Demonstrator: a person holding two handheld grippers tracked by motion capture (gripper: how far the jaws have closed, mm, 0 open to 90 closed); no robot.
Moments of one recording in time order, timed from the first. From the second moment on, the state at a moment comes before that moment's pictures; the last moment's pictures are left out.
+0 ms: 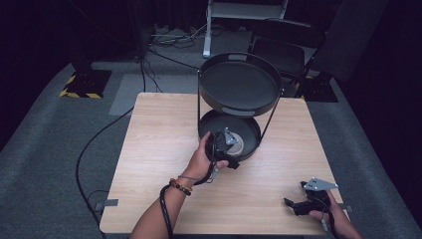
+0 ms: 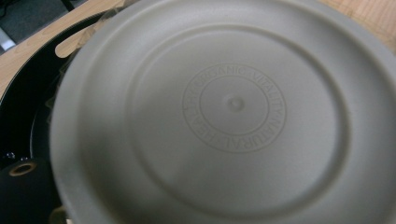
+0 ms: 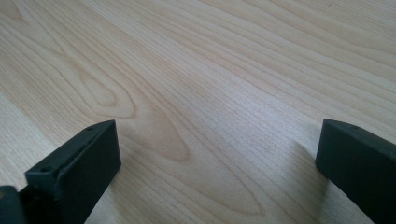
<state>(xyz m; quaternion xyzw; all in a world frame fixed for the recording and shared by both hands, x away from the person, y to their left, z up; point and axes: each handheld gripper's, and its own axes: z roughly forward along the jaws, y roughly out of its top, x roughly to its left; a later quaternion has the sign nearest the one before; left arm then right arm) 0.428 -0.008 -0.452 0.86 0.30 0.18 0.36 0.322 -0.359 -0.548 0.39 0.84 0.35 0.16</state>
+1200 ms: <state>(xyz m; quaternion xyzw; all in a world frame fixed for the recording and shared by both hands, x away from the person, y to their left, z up) 0.480 -0.025 -0.475 0.85 0.36 0.17 0.34 0.322 -0.359 -0.548 0.39 0.84 0.35 0.16</state>
